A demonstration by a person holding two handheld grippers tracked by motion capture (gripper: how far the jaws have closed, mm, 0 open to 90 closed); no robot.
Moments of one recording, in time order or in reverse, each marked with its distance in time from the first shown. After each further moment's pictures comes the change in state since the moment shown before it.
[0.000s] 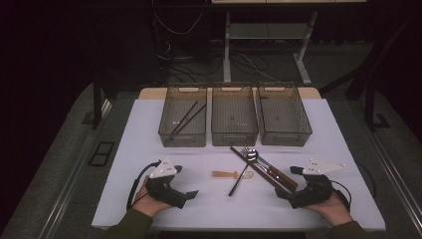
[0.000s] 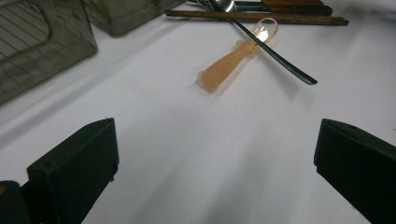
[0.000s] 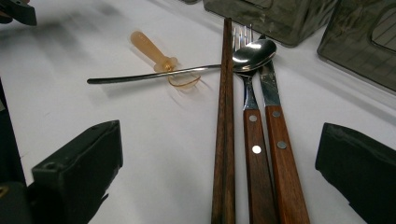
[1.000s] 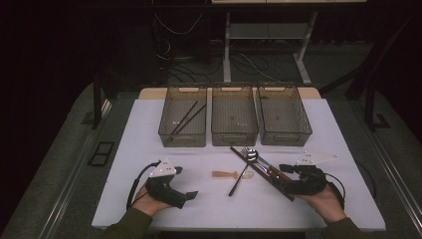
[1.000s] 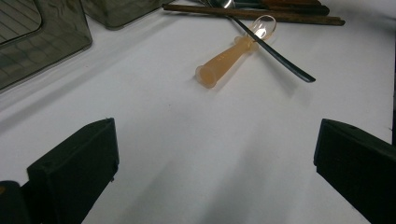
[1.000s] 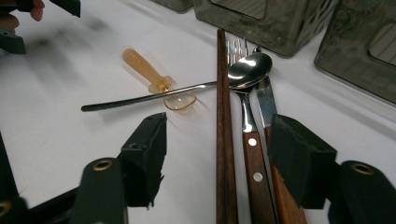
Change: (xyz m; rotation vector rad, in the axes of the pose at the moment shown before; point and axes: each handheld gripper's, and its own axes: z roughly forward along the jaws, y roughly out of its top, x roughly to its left) left arm 0.001 -0.002 0.002 0.000 -0.010 -0.028; right arm 0.002 0.024 0.011 0.029 -0.020 0.059
